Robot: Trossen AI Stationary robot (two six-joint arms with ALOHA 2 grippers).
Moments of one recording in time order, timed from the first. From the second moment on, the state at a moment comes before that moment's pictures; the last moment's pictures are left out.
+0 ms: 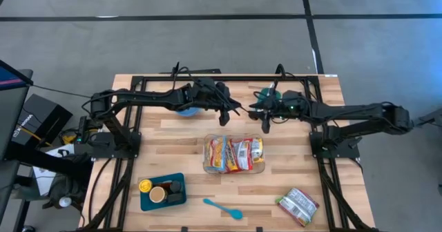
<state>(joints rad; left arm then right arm) 0.24 1.70 1.20 0.14 0.12 -0.06 -0.25 1.09 0.55 0.21 0.00 0.00</state>
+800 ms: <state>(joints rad) 0.23 1.71 1.20 0.17 0.12 -0.06 -0.24 1.19 0.55 0.33 -0.03 0.00</state>
